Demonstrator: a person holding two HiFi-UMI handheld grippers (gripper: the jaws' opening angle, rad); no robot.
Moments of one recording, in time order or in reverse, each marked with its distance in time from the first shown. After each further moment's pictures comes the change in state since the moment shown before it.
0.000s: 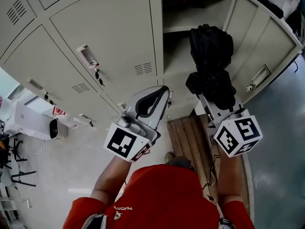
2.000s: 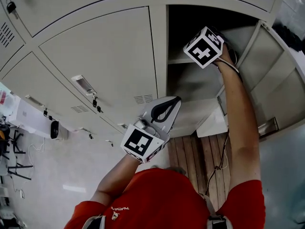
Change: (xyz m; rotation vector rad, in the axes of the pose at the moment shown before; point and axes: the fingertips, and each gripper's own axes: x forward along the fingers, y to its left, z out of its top) left arm 0.103 0.061 -0.061 0.002 0.104 0.043; right arm 0.320 -0.122 0.051 -0.942 0.458 0.031
